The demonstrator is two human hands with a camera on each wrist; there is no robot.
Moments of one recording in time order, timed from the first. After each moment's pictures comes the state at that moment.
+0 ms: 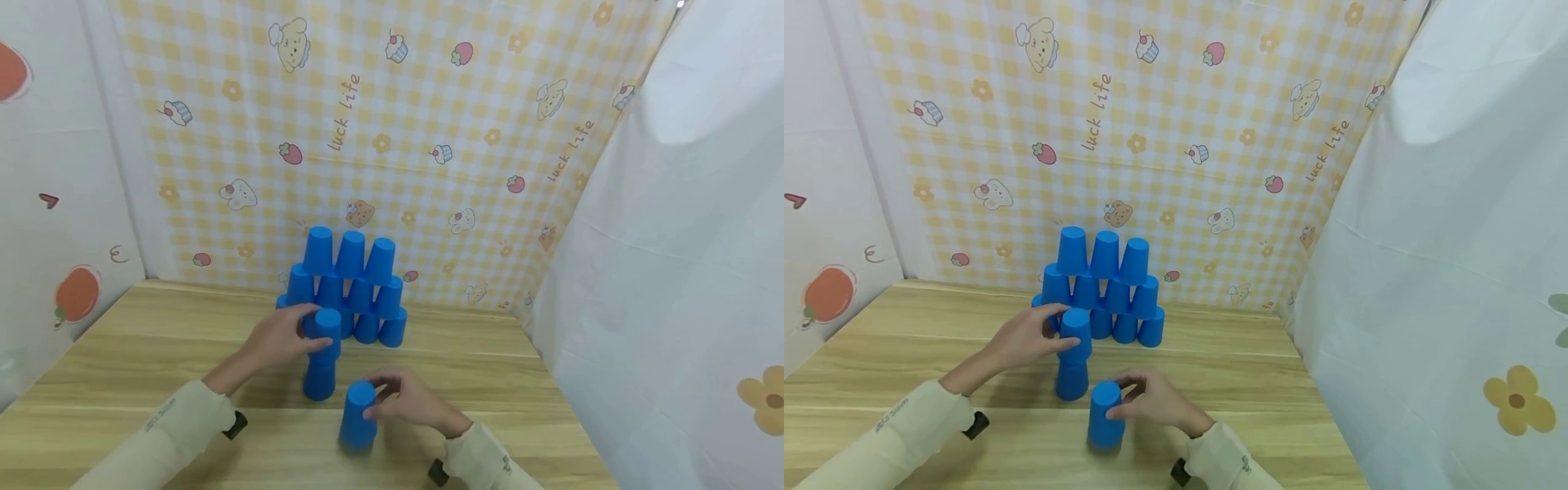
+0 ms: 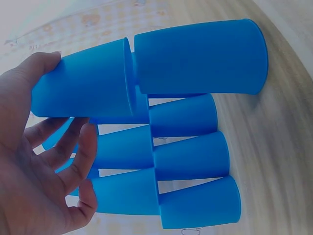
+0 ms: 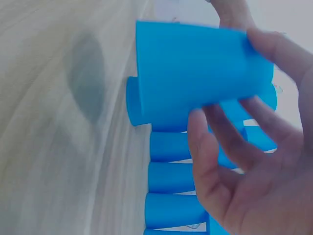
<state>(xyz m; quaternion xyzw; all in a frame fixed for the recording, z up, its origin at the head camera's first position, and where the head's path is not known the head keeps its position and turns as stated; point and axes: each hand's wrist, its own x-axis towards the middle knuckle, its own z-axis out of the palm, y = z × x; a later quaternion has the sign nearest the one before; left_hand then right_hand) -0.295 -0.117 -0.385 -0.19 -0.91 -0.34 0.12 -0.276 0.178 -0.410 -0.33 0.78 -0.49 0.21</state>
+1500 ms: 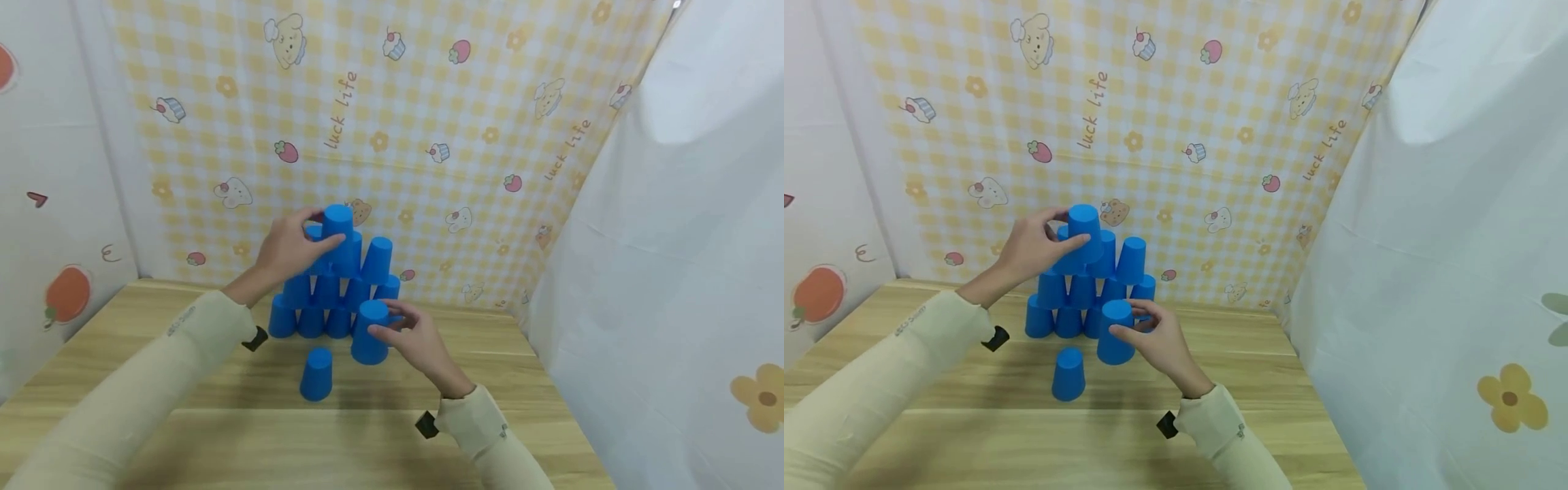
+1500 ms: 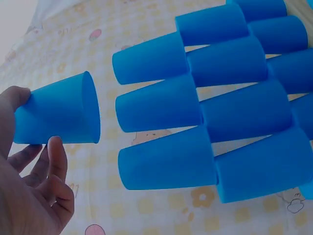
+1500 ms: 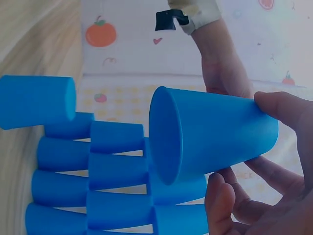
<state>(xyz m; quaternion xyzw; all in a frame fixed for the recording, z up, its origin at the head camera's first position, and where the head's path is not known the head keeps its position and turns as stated) -0.351 -0.108 -0.263 -0.15 -0.86 -0.41 0.27 -0.287 0.158 -0.326 -0.21 0.82 -0.53 -0.01</state>
